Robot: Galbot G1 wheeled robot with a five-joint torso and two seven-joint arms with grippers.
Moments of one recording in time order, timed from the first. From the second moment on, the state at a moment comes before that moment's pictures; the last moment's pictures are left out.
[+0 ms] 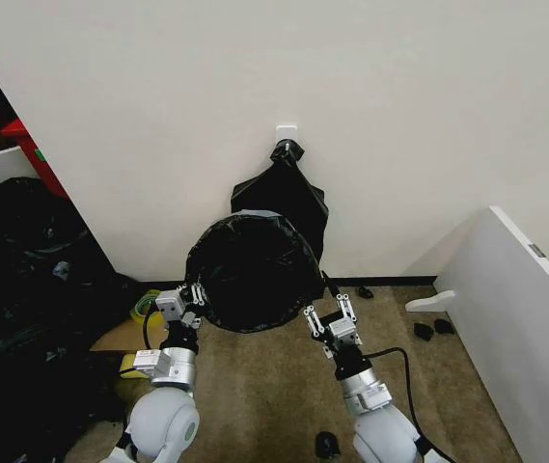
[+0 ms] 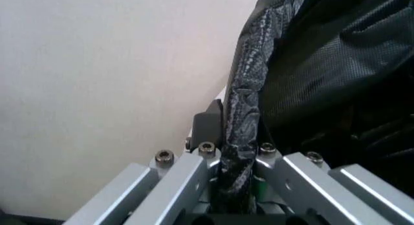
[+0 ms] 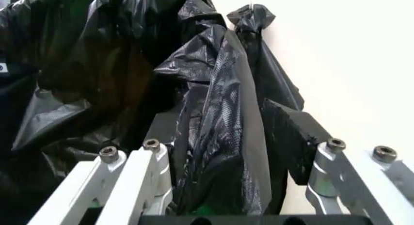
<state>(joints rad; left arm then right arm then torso) 1.39 -1.23 -0.27 -2.02 -0.39 -0.24 -0.31 -1.32 1.14 0.02 1.91 -0.06 0.40 0.31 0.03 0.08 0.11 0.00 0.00</state>
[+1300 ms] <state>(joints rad) 1.39 -1.23 -0.27 -2.02 -0.39 -0.24 -0.31 -1.34 1.15 0.03 1.93 -0.02 0.44 0.26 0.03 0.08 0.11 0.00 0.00</state>
